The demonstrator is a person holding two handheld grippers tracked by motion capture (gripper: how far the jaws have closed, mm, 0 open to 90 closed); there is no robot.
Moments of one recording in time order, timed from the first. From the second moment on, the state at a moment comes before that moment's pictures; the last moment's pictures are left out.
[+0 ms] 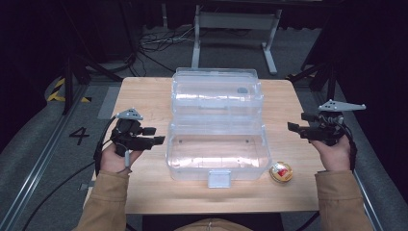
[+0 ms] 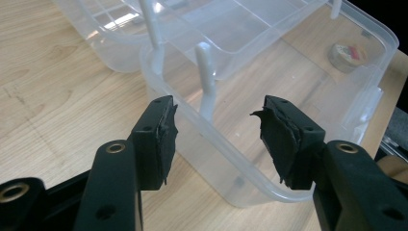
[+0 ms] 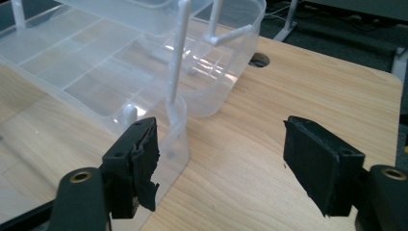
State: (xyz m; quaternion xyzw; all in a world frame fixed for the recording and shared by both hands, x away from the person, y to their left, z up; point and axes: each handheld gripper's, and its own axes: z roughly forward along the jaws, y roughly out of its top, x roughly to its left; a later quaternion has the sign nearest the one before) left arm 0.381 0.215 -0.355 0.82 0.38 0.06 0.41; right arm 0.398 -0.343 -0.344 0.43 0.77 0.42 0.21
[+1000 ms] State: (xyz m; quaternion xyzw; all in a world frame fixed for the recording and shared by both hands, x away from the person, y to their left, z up) left arm 0.384 0.222 -0.356 0.83 0.40 0.08 0.39; right arm 0.396 -0.330 -0.386 0.44 0.84 0.29 0.13
